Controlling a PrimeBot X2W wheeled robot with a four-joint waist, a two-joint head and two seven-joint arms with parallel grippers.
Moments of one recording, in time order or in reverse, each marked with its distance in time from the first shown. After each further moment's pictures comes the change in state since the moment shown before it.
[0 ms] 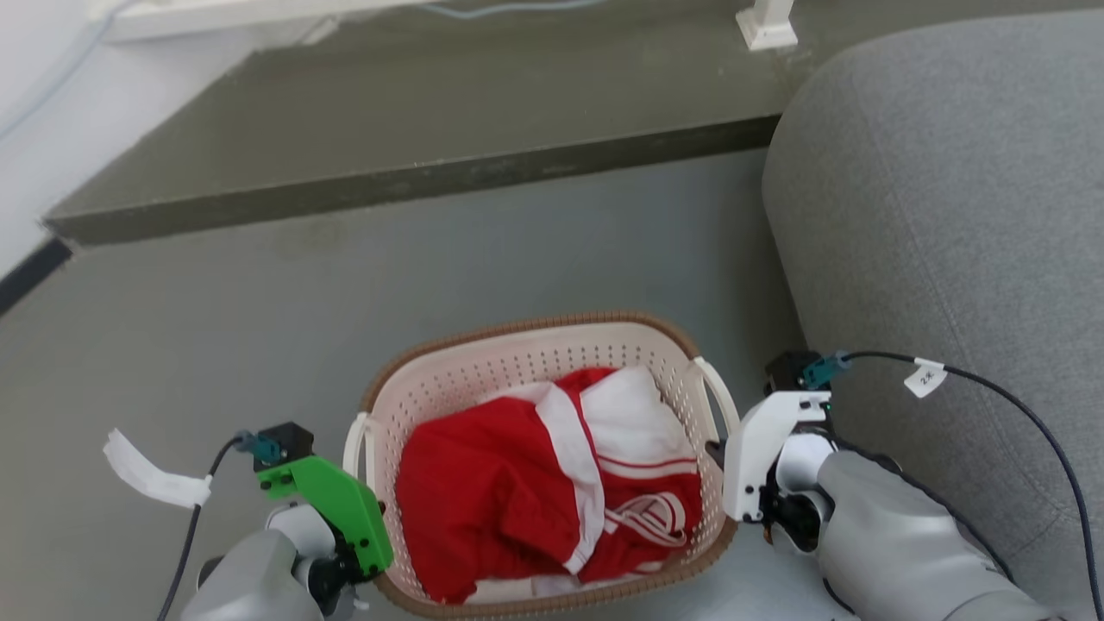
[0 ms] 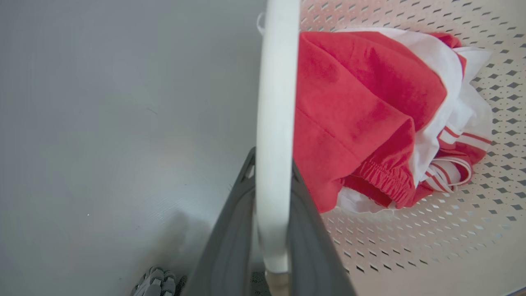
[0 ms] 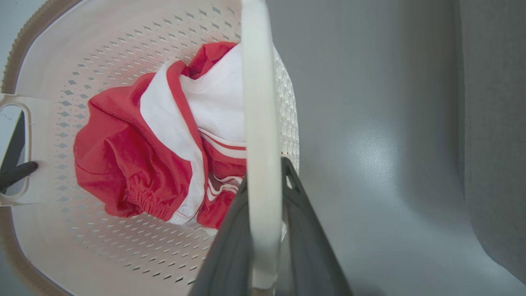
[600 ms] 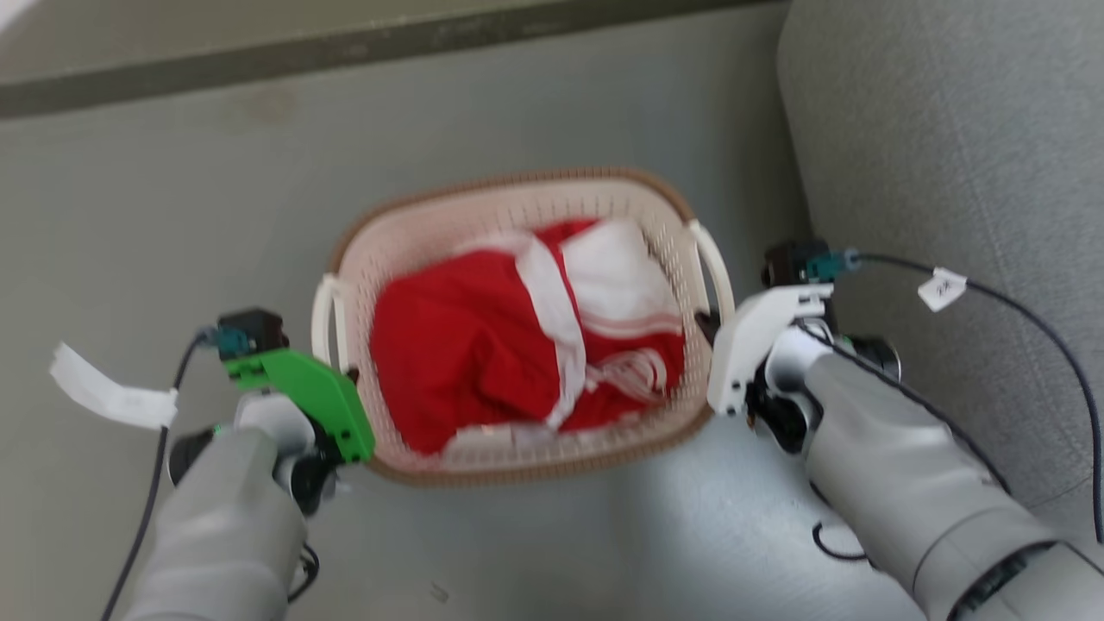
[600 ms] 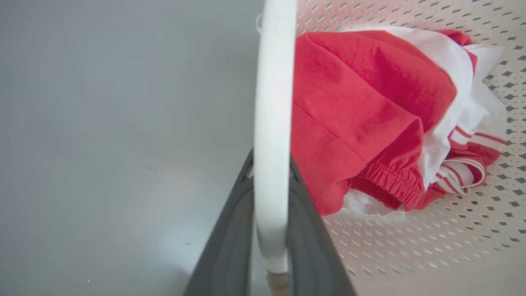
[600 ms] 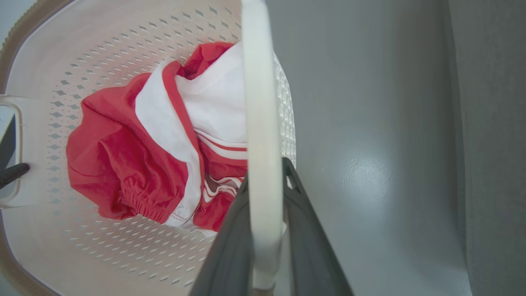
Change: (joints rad) left arm -0.138 0.026 -0.009 -0.055 0.027 0.030 -0.105; right arm -0.154 0.002 -0.006 -0.019 -0.035 -0.044 -0.118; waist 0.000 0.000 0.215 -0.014
